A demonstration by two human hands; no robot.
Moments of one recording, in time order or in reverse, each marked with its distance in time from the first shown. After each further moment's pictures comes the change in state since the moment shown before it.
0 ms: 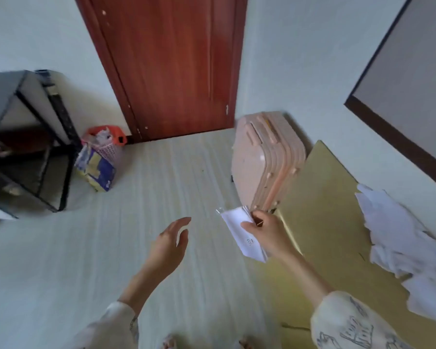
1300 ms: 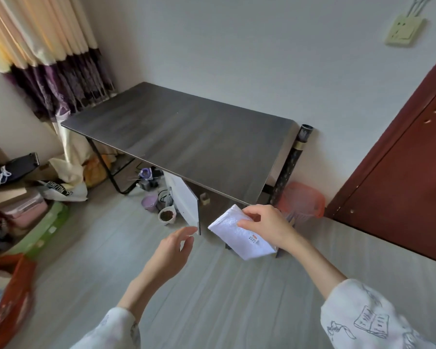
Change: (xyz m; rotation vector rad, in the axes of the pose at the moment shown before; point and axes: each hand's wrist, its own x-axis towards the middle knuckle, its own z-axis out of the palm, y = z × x) left_hand 0.076 -0.541 -0.628 -0.031 0.516 -0.487; right_hand 0.223 -0.646 0.667 -0.254 -0.723 -0.723
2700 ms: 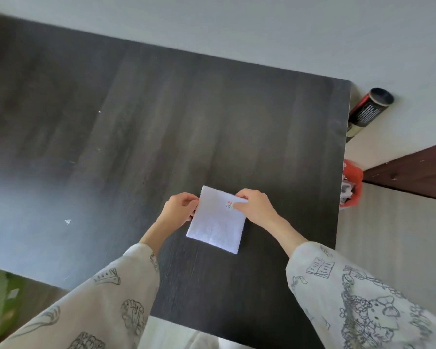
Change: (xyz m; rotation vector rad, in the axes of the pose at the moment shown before) left_hand 0.668 -0.112 0.045 -0.159 -0.481 -0.510; right_hand 0.598 0.178 -0.004 0.171 -0.097 0.609
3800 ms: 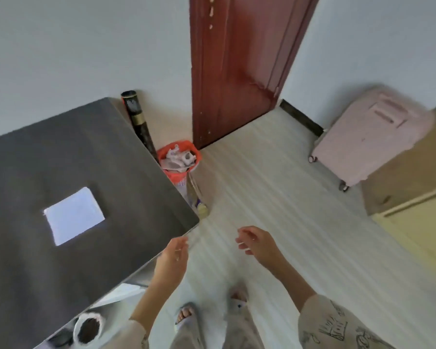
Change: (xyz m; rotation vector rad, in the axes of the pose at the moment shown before) left_hand -0.298 -0.099 0.181 0.461 -0.386 0.631; right_hand -0.447 0.189 0.137 0.851 0.774 0.355
